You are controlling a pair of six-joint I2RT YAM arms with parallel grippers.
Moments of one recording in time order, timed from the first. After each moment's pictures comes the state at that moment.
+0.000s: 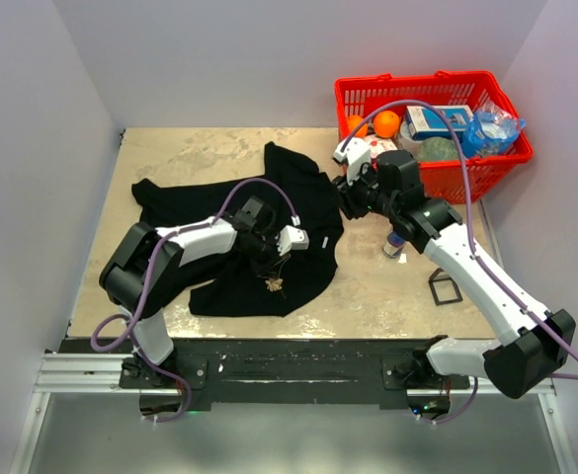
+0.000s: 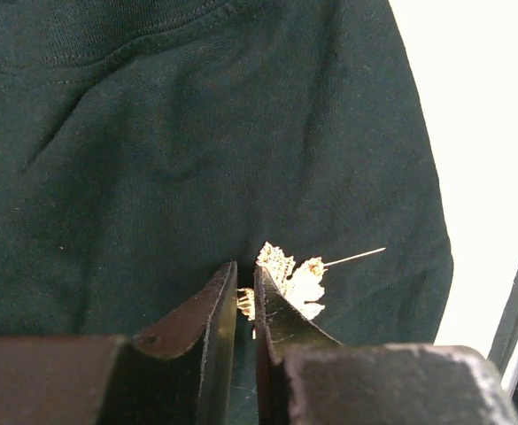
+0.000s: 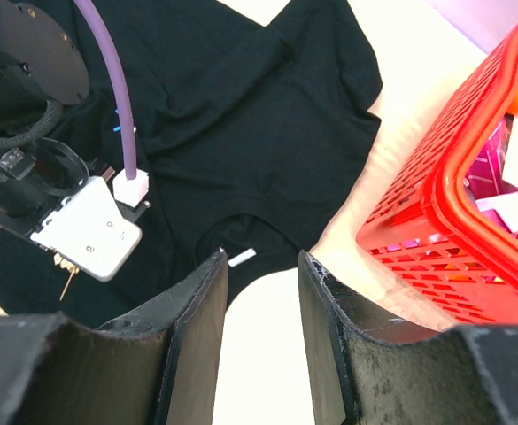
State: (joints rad) left arm -0.59 1.80 1.05 -0.43 0.55 0.56; right arm 0.51 1.26 1.25 -0.46 -0.12 -0.20
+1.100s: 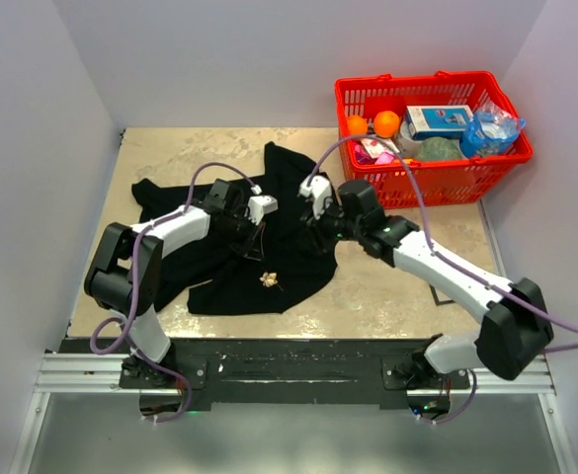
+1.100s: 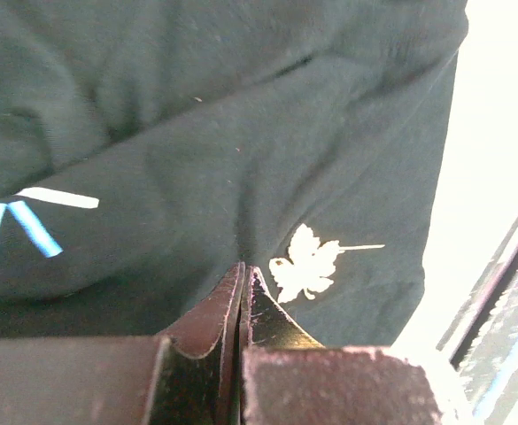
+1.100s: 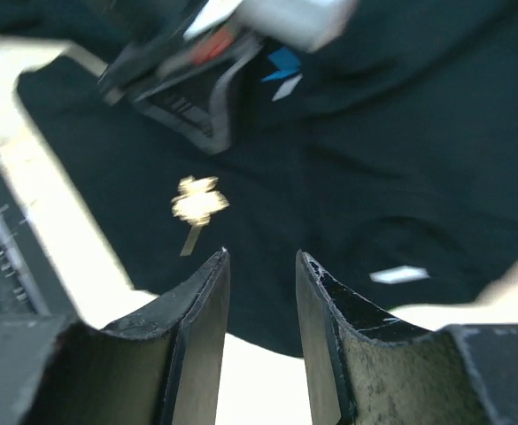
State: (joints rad) left arm -0.39 1.75 1.06 -0.44 0.60 0.23; right arm 0.62 1.34 1.05 -0.29 -0.31 -0.10
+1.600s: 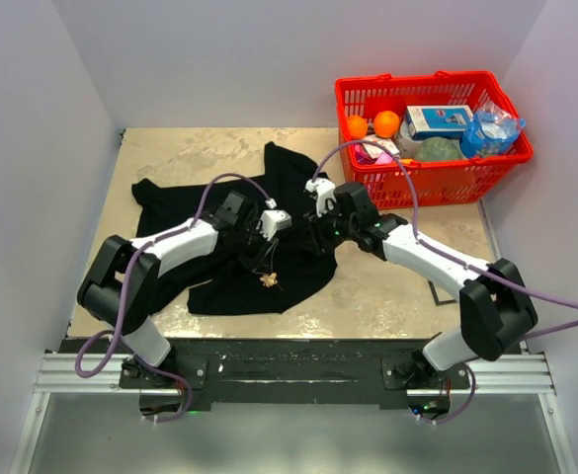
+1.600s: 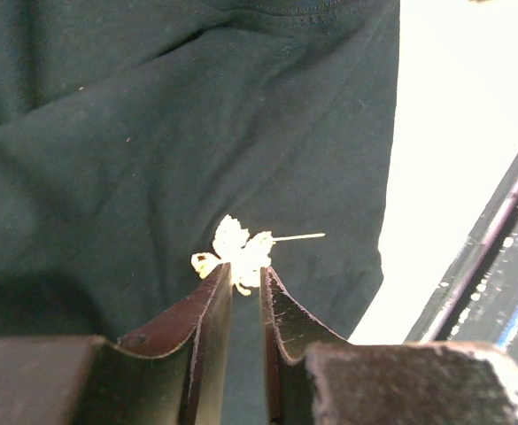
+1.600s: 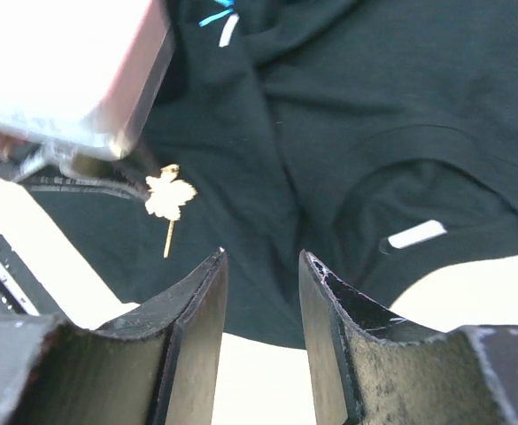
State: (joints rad) left arm -0.50 1.65 0.98 -0.42 0.55 0.20; right arm 0.60 1.49 1.00 -0.23 -0.28 0.09
